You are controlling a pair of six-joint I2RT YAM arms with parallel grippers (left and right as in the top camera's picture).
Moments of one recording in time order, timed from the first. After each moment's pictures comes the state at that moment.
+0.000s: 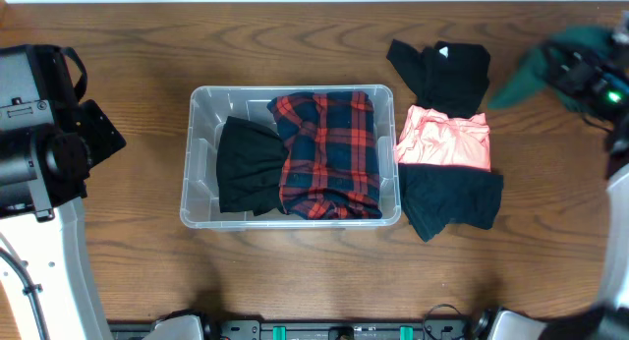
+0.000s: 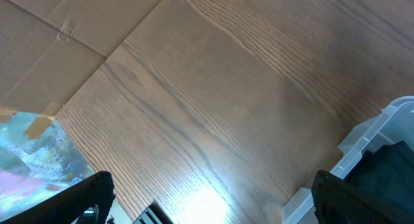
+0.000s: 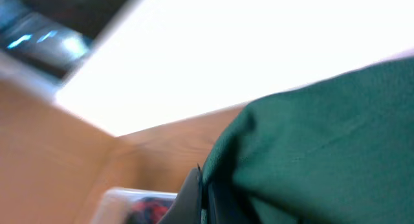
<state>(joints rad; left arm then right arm) 0.19 1.34 1.85 -1.55 -0.46 -0.38 -0.36 1.39 1.24 -0.15 -0.94 0.49</state>
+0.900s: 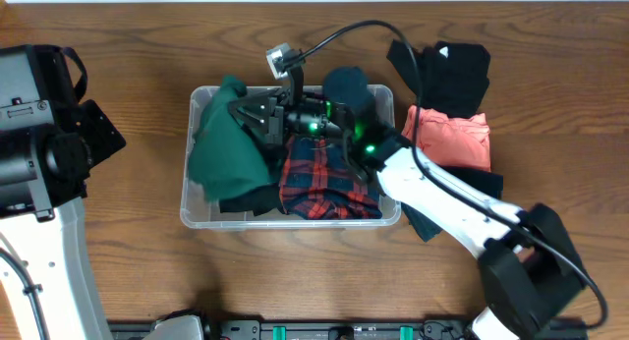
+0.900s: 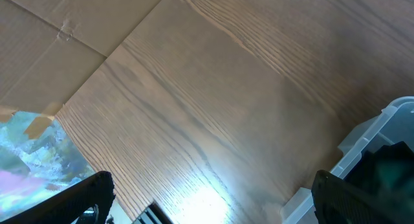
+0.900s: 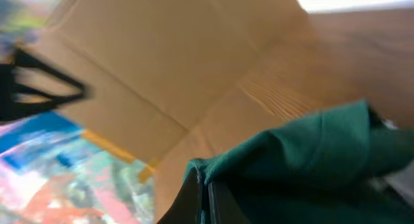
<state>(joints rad) 0.19 1.34 1.85 -1.55 -0.45 -0.38 0.70 1.80 1.24 0.41 -0.63 0.74</state>
